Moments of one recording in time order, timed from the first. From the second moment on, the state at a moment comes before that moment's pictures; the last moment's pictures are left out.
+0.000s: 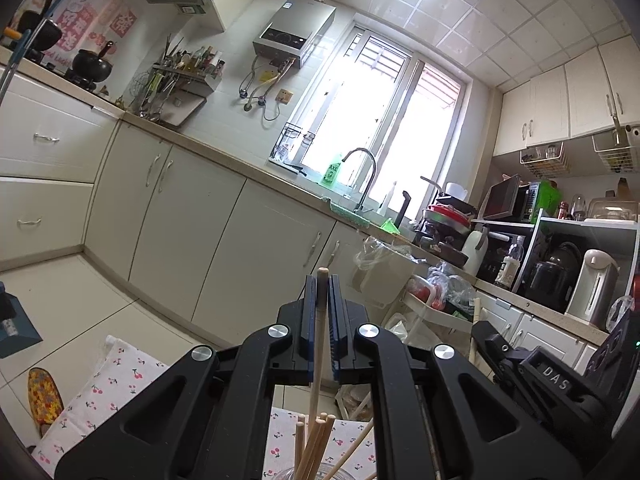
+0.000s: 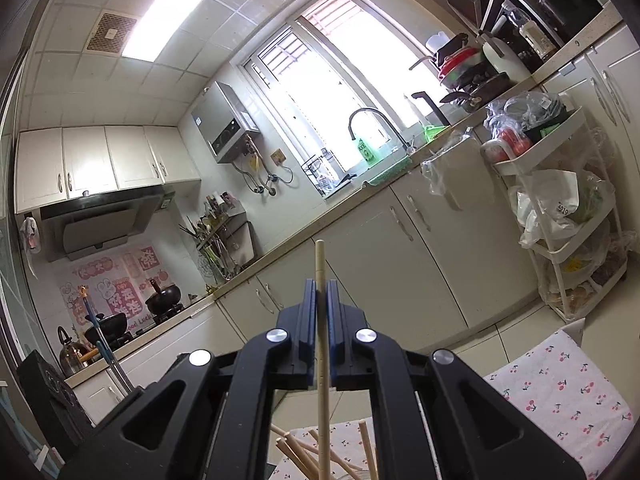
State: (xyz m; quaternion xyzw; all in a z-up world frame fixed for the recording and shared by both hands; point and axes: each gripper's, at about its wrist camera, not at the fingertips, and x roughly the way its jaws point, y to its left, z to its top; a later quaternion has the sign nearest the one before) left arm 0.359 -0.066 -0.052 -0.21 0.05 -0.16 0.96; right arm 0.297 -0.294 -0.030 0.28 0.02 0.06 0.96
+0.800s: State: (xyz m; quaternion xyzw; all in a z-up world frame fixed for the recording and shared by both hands) left arm 0.333 -0.048 -0.002 -0.21 0.00 -0.18 0.96; right arm 0.313 -0.239 -0.069 0.13 0.01 0.03 0.99
